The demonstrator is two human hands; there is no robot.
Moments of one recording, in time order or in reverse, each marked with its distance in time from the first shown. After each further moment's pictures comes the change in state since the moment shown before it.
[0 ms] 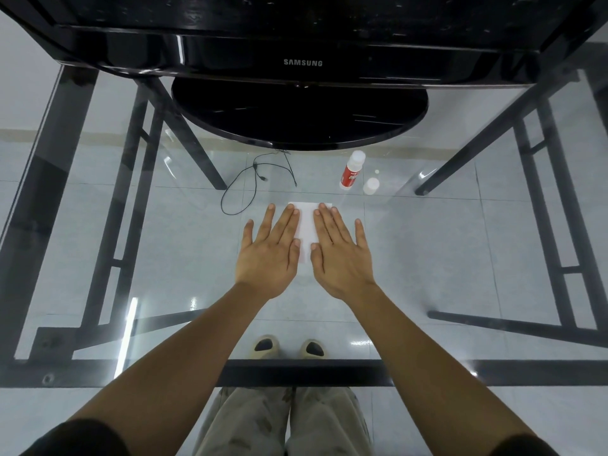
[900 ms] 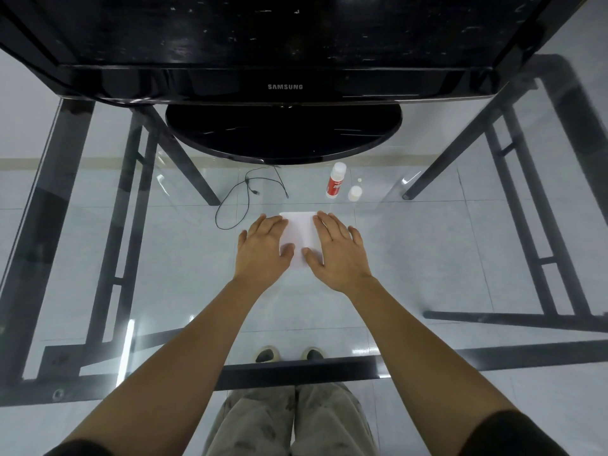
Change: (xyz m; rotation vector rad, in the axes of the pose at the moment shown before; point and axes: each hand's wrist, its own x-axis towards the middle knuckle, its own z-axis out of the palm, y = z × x) left_hand 0.016 0.004 -0.031 -0.305 -0.008 -0.068; right_hand 0.003 0.011 -0.015 0.139 0.005 0.048
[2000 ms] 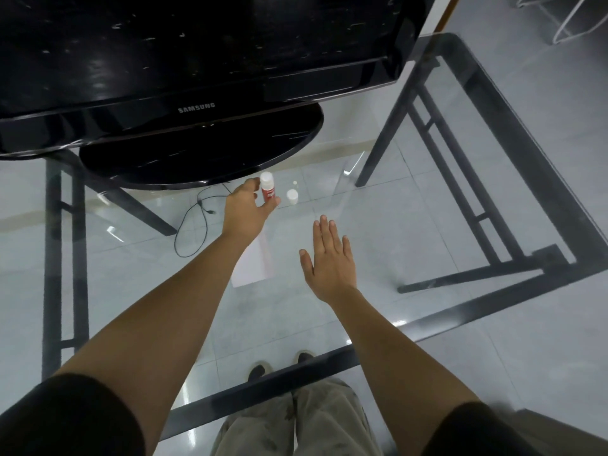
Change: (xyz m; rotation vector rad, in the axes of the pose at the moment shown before) left_hand 0.093 0.077 -0.009 -0.370 0.048 0.009; right_hand -0.039 0.043 -0.001 -0.025 0.022 0.376
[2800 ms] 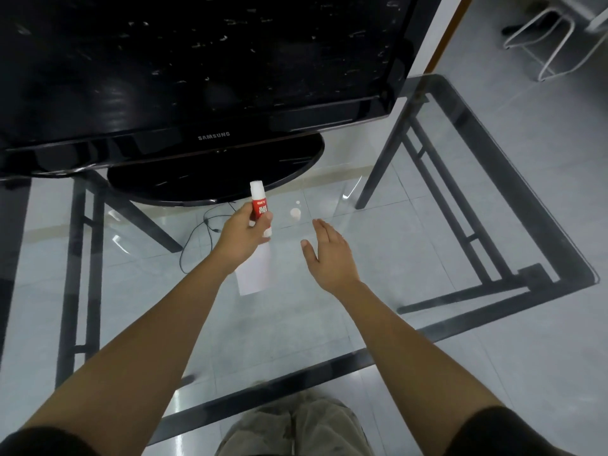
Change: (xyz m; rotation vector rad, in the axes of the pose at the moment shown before) left_hand -0.038 0.019 -0.045 -0.377 -0.187 -0.106; right_hand 0.003 -0.012 -0.058 0.360 0.129 -0.081
